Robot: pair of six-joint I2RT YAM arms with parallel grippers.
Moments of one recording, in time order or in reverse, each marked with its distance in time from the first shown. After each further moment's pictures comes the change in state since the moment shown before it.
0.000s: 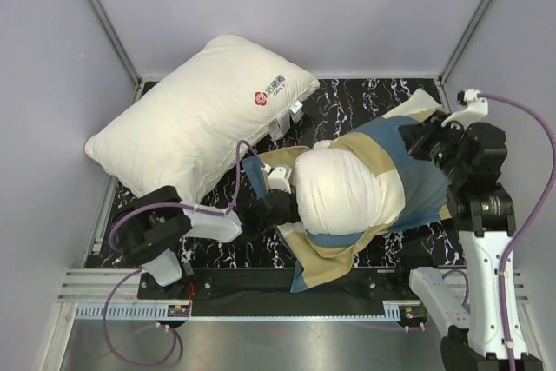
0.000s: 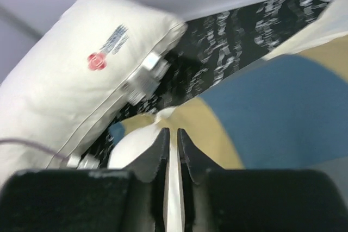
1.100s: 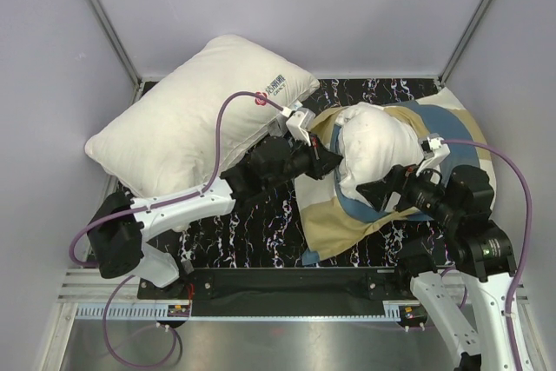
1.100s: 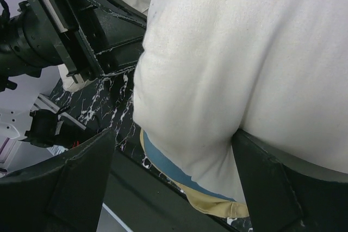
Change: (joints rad) left arm 0.058 -0.187 0.480 -0.233 0.312 0.203; right arm 0.196 -0.278 -0.215 -0.196 -0.277 -0.049
